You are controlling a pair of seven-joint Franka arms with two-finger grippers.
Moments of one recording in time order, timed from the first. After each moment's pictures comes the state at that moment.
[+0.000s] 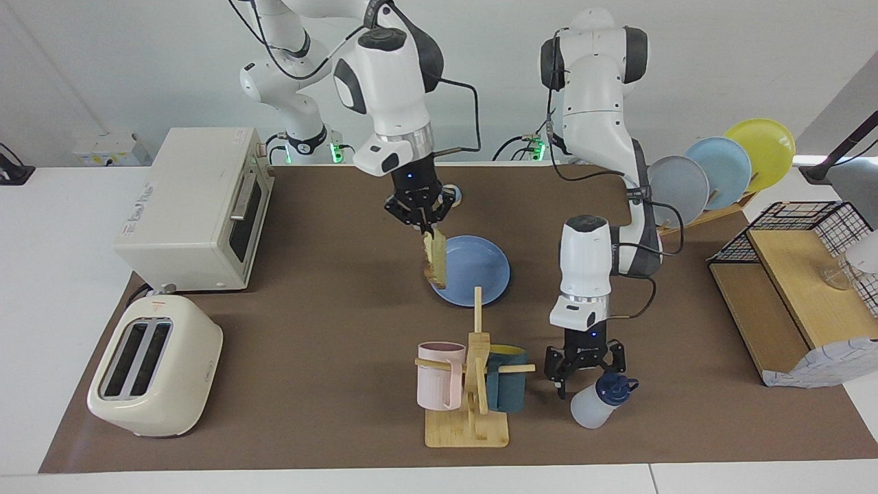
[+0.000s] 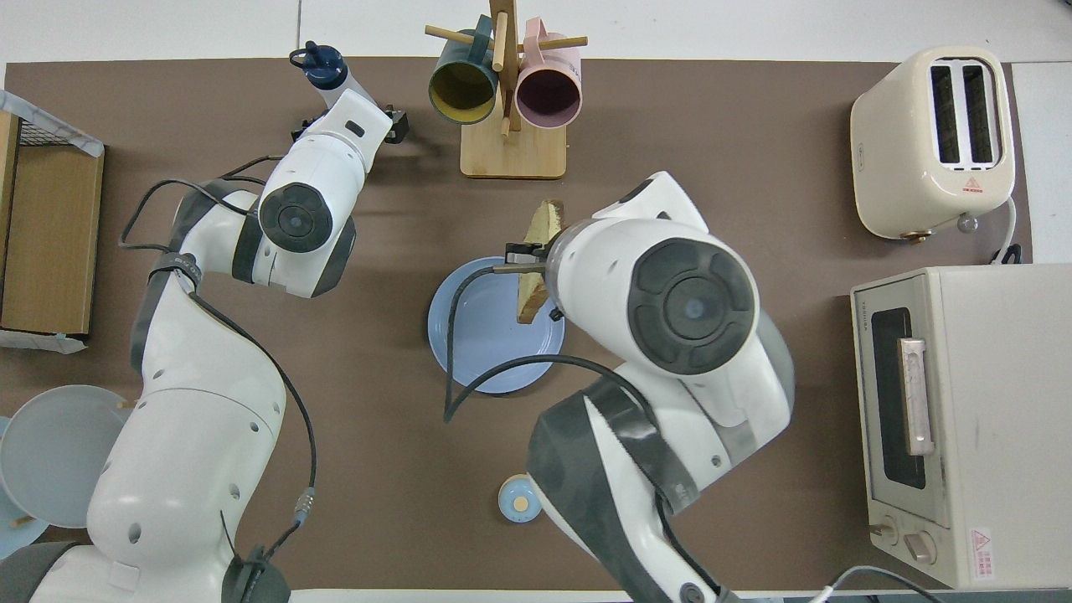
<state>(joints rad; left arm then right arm) -0.60 0.76 0.39 -1.62 0.11 3.05 -0.51 0.73 0.18 -0.13 -1.77 0.02 2.30 0.70</state>
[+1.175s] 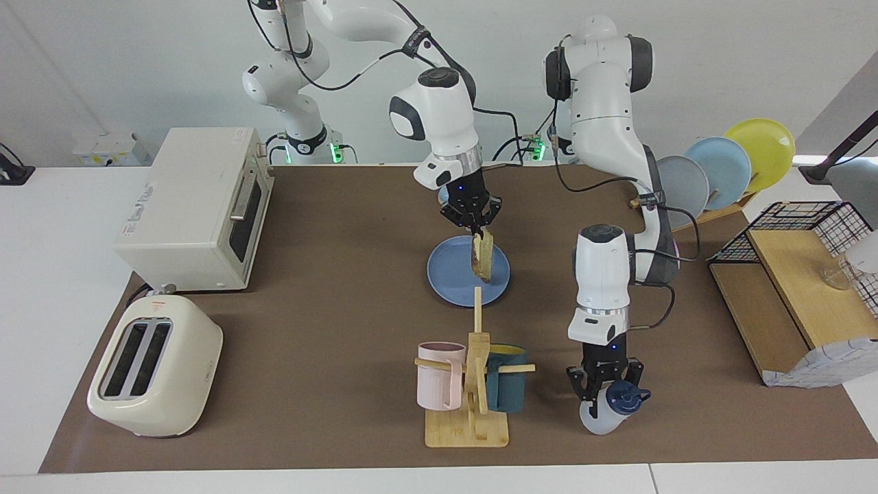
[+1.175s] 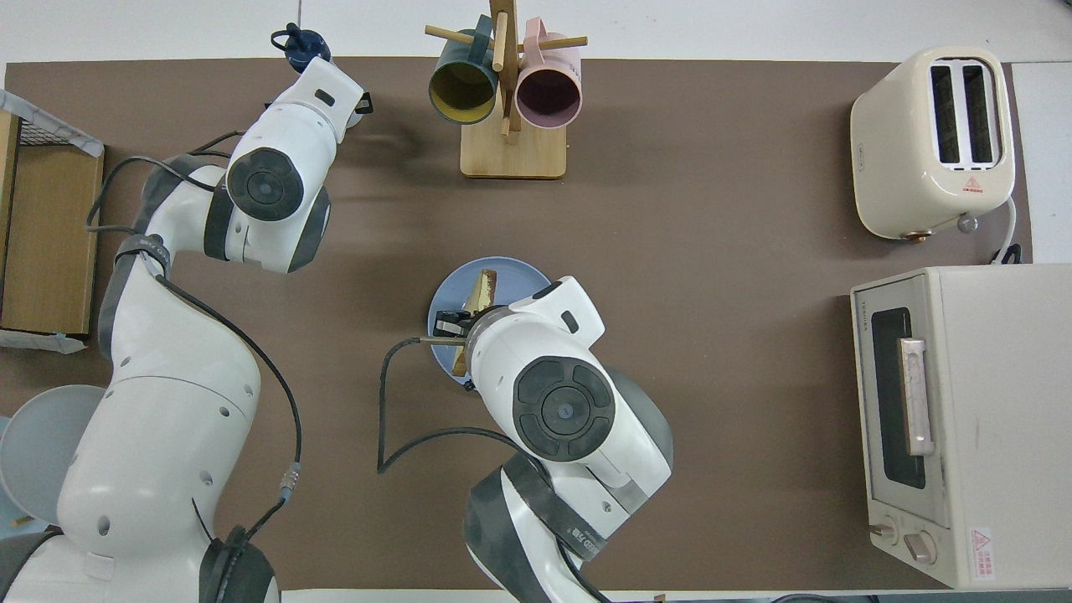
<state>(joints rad) -0.53 0.74 0.36 -1.54 0.11 2.94 -0.49 0.85 0.21 -0.13 -1.93 0.05 2.49 0.90</state>
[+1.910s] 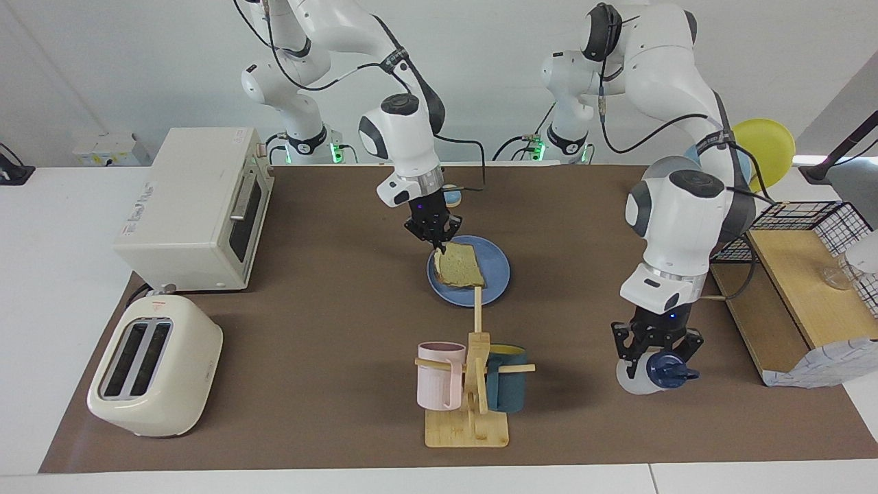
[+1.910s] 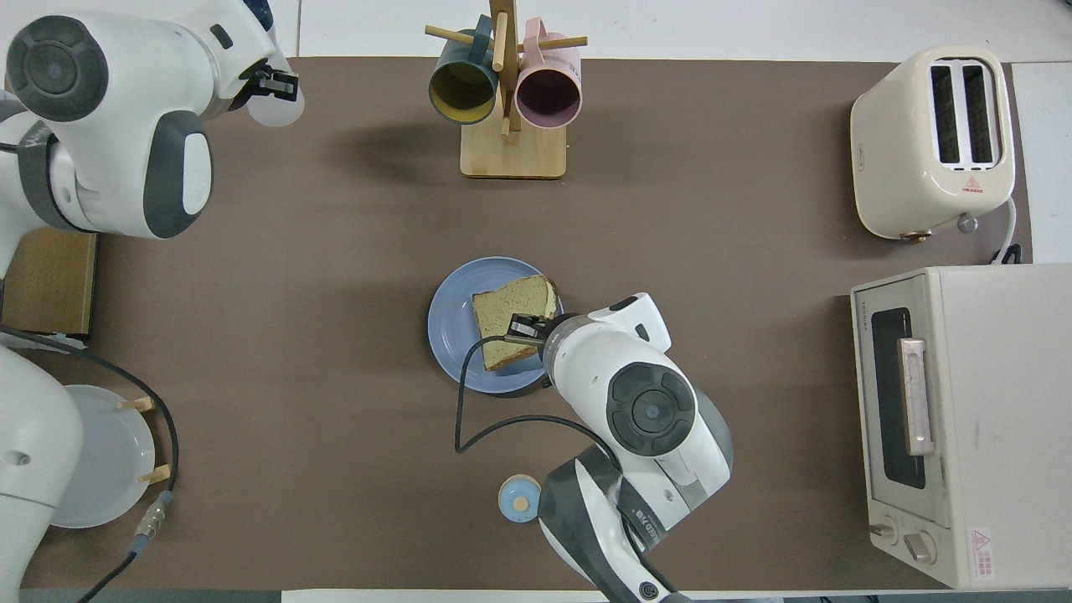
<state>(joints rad) -0.19 0.46 -0.01 -1.46 0.07 2.38 0.13 0.78 0.14 -0.14 -2.16 0.06 2.65 0.91</state>
